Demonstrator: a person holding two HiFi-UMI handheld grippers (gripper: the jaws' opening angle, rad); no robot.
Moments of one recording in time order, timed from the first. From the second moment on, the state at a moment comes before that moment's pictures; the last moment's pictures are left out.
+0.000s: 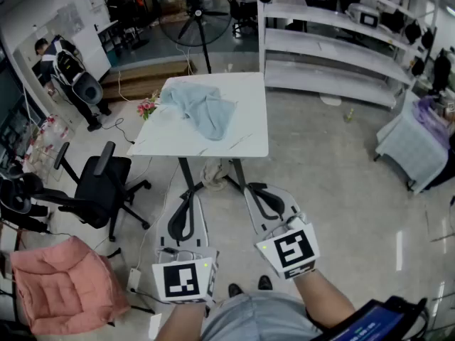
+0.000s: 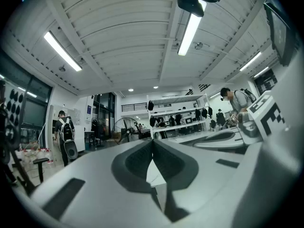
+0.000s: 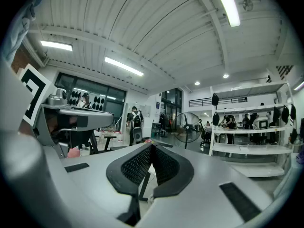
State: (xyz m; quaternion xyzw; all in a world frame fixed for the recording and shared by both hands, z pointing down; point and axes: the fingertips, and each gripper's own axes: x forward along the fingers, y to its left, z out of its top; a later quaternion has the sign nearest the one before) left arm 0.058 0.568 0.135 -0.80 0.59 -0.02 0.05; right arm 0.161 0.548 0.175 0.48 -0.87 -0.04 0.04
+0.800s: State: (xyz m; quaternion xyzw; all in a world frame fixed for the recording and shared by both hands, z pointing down) left arm 0.098 0.543 0.162 -0.79 0.61 -0.05 0.04; right arm 0.198 0.513 0.202 0.45 -0.89 0.00 0.02
